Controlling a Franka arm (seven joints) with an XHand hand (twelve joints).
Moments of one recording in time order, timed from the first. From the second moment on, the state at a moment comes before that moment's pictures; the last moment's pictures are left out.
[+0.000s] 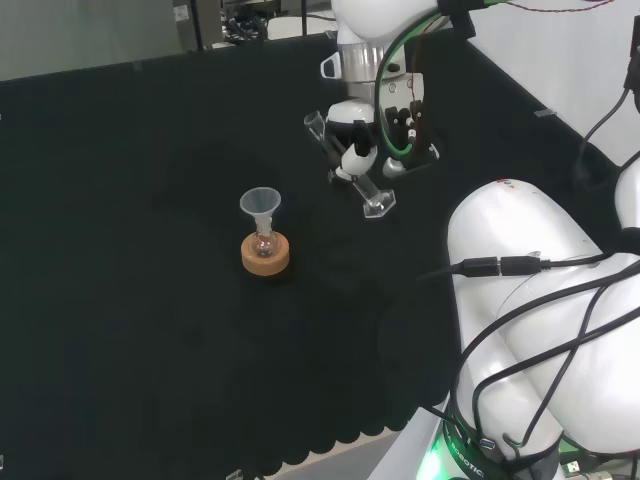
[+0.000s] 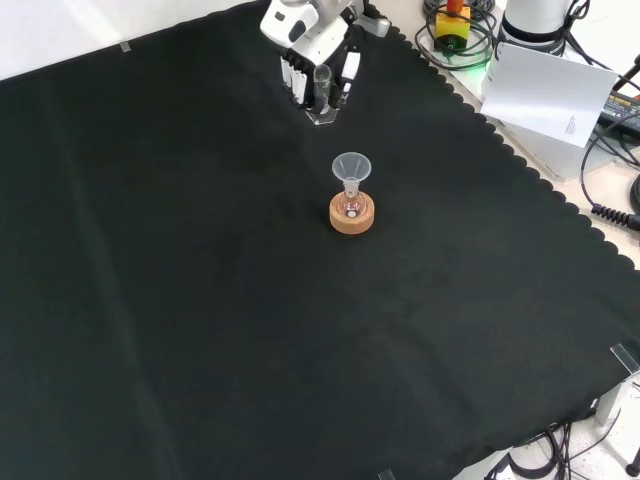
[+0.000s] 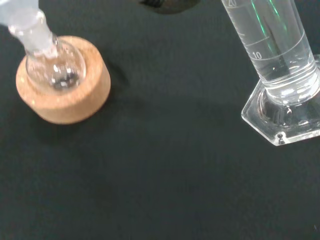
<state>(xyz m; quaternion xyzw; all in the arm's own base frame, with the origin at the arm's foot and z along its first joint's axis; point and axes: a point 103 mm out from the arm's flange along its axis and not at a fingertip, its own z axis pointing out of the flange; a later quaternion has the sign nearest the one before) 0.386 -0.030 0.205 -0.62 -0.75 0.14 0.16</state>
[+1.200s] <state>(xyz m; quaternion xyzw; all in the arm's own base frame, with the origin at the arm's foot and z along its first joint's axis) 0.368 -0.015 0.188 -0.54 -0.75 0.32 0.22</state>
